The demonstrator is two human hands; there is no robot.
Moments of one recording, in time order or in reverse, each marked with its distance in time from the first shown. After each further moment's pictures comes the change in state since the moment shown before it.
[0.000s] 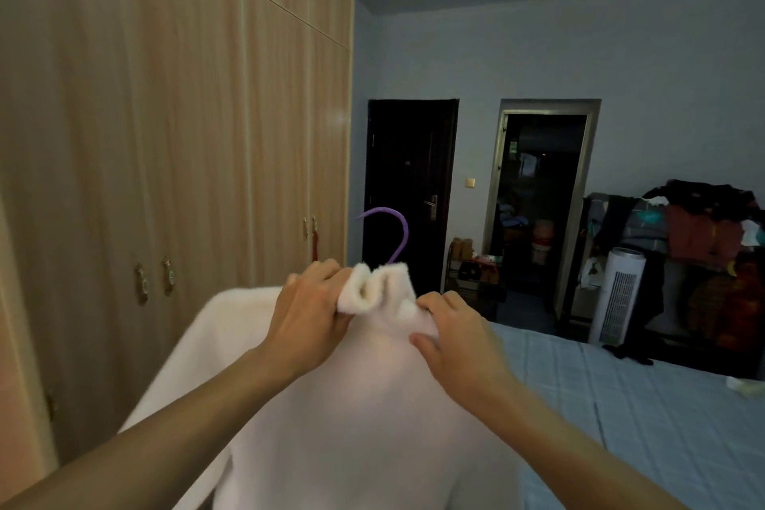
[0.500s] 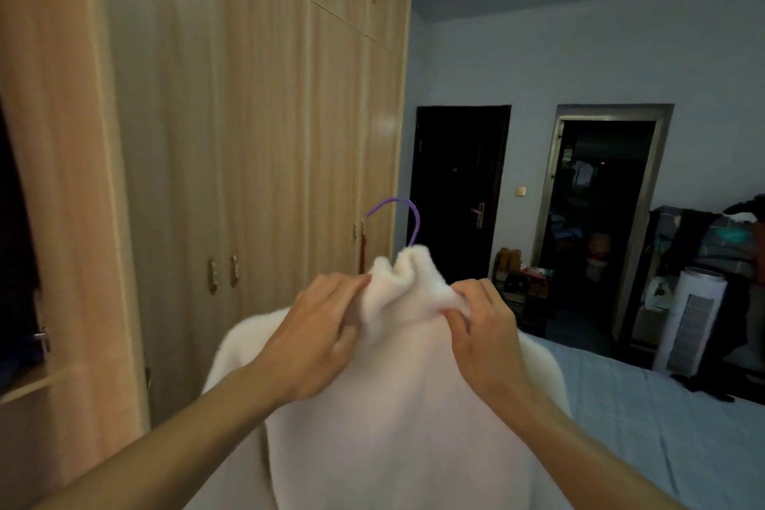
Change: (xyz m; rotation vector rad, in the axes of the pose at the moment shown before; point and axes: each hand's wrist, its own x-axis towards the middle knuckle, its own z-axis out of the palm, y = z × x) left_hand -0.054 -0.030 -0.068 -0.022 -0.123 -0.049; right_hand 0.020 -0.041 0.038 0.343 0.349 -0.126
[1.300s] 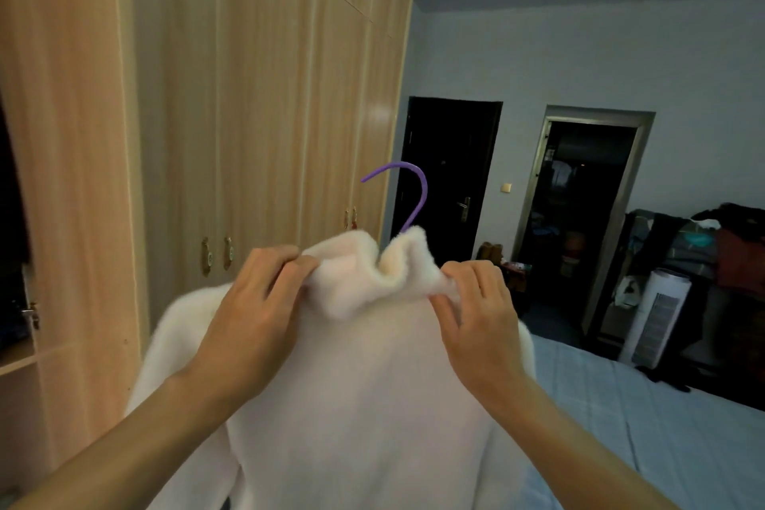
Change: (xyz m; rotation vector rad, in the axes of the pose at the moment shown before) left_hand -0.047 -0.041 -0.046 0.236 0.448 0.110; right_hand -0.007 -0.048 0.016 -0.217 0.173 -0.305
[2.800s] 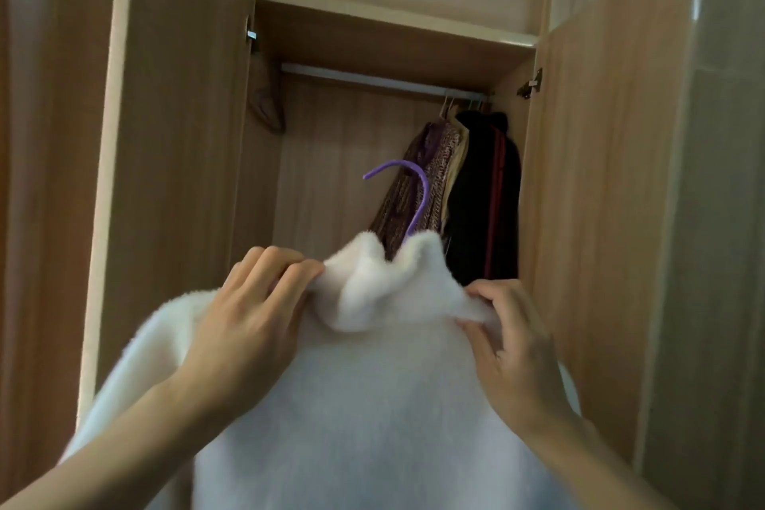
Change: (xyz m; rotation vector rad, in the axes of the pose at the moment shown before) left_hand -0.089 -0.093 -0.520 1.030 0.018 -0.144; right_hand 0.097 -0.492 0.111 1.130 0.024 -0.343
